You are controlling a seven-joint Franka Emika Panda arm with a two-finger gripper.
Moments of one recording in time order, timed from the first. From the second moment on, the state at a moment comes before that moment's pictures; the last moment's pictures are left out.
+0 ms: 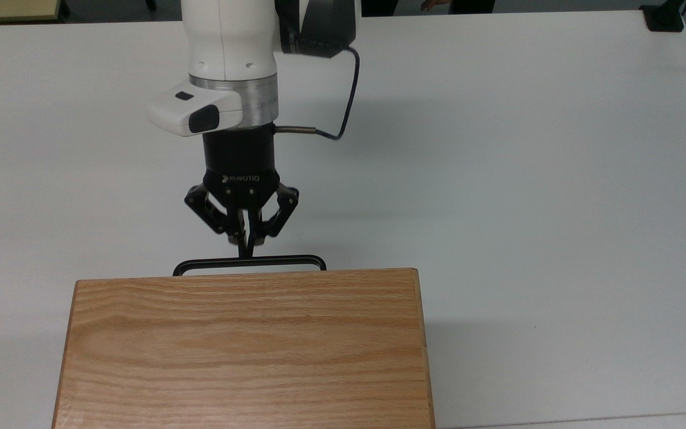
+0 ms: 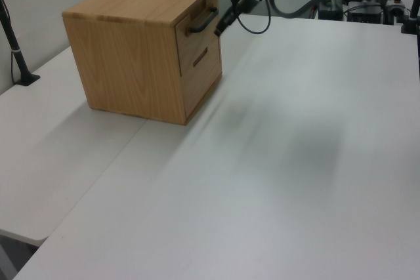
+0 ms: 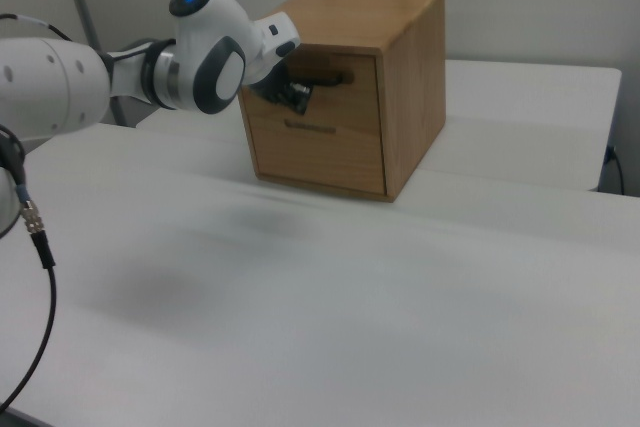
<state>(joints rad) 0.02 0.43 -0.02 -1.51 0.00 2.59 -0.01</state>
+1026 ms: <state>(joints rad) 0.03 -0.04 -0.02 -1.70 -0.06 1.71 -0.01</state>
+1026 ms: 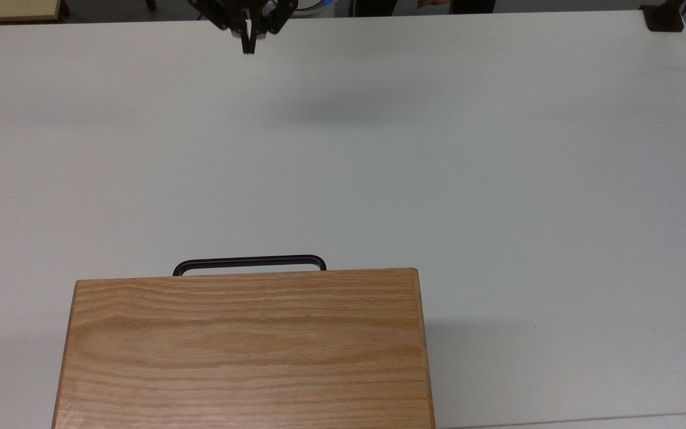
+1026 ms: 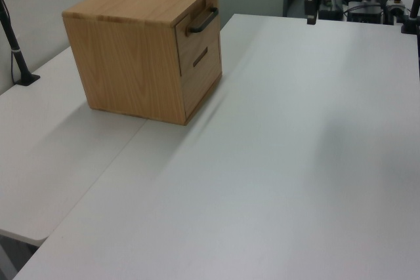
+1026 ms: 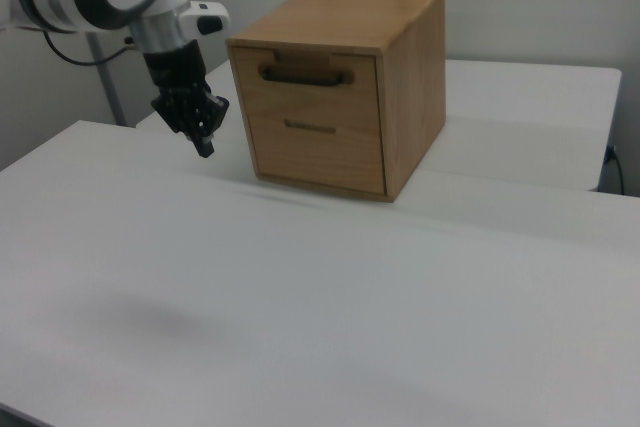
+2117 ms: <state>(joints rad) 0.02 -0.03 -0.02 -1.68 -0.06 1.66 -0.01</state>
